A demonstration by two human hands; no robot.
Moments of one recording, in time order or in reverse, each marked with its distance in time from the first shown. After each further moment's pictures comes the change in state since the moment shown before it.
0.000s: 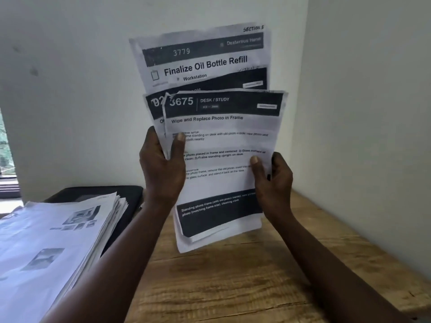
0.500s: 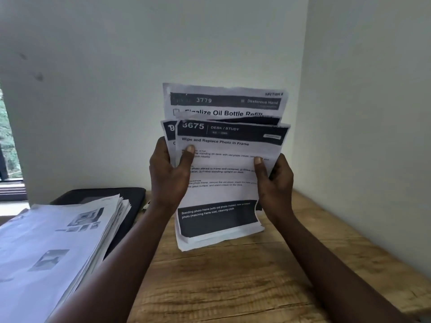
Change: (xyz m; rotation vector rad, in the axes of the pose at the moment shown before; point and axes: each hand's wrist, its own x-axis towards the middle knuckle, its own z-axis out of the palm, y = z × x) left_hand -0.008 -0.007 0.000 -0.031 -0.177 -0.172; right_hand -0.003 -0.005 0.001 0.098 0.023 0.062
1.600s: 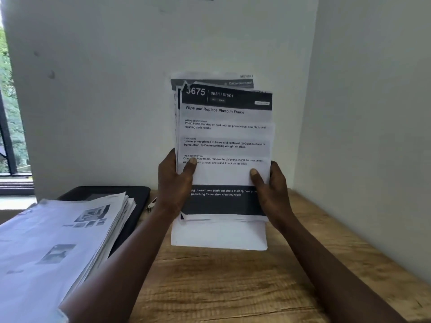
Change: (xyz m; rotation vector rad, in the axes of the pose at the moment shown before) left_hand -0.003 -0.023 -0.003 -0.021 -0.013 -0.166; right_hand 0.006 0.021 -0.003 -0.189 -0.195 0.100
